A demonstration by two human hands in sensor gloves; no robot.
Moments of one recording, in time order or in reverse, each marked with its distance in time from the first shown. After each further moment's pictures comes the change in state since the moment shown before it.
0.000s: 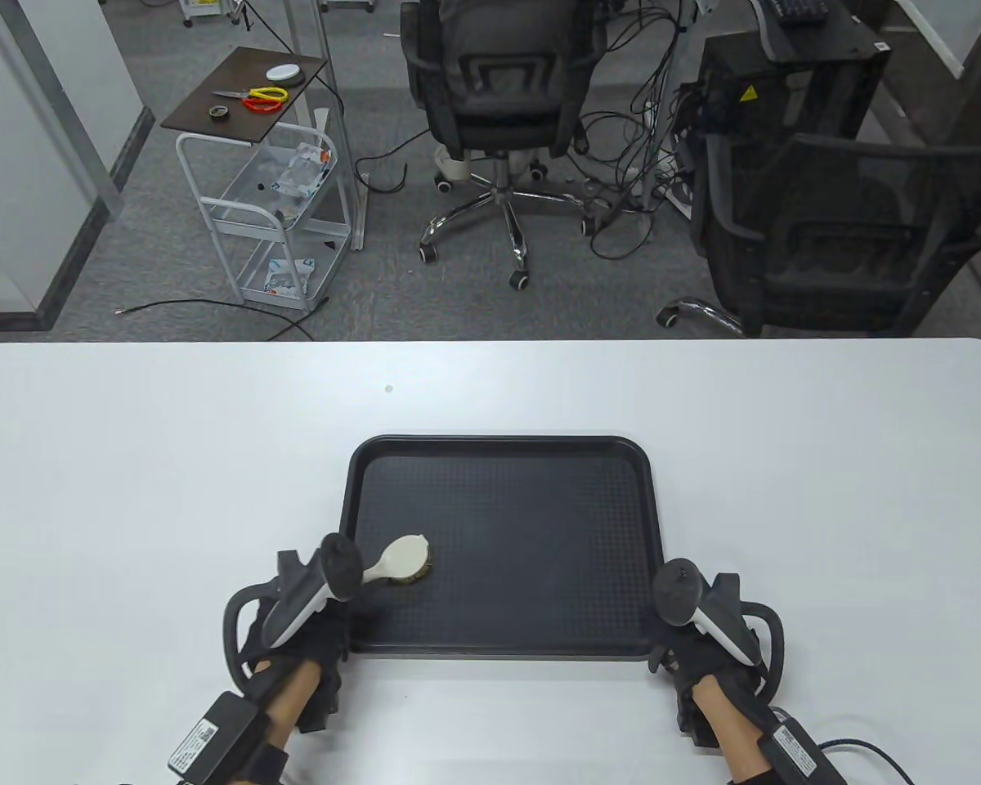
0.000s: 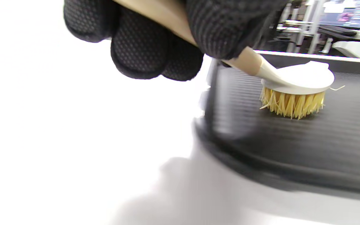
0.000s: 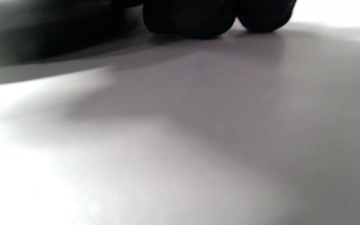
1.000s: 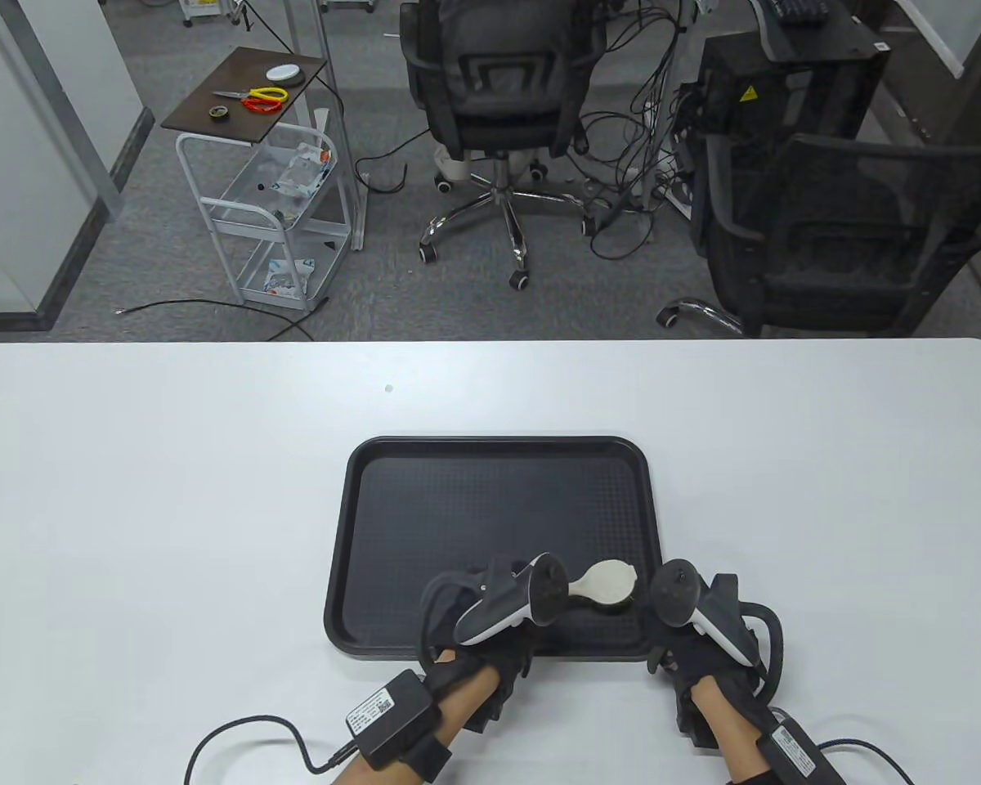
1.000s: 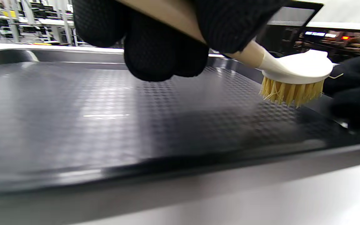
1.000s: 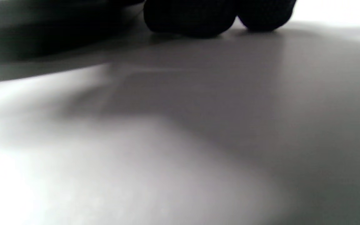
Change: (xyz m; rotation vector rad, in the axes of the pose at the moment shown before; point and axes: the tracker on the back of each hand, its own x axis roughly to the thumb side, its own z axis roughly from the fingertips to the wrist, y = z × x) left_hand 0.228 -0.015 0.054 0.029 -0.519 -0.080; right_hand 0.002 0.001 0.000 0.000 -0.001 0.004
